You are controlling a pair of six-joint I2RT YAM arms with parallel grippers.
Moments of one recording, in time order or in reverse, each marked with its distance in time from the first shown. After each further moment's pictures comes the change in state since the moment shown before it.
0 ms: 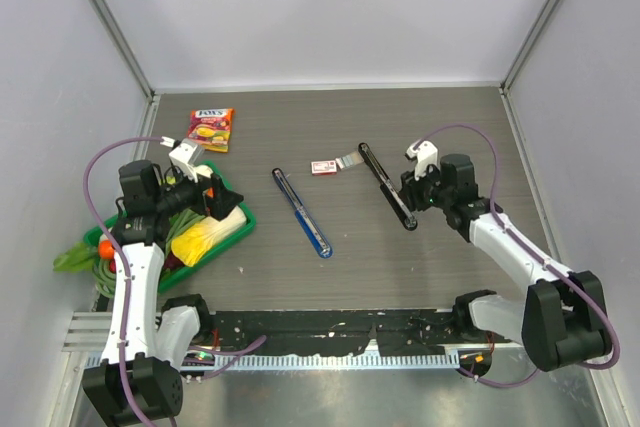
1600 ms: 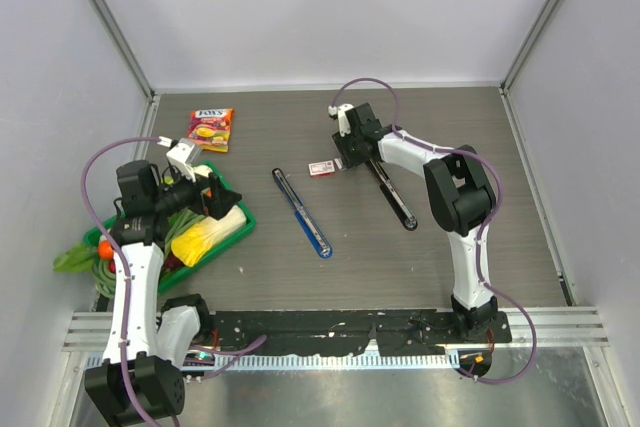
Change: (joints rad) left arm 0.020 0.001 0.000 0.006 0.008 0.000; right arm 0.277 0.977 0.949 -0.222 0.269 0.137
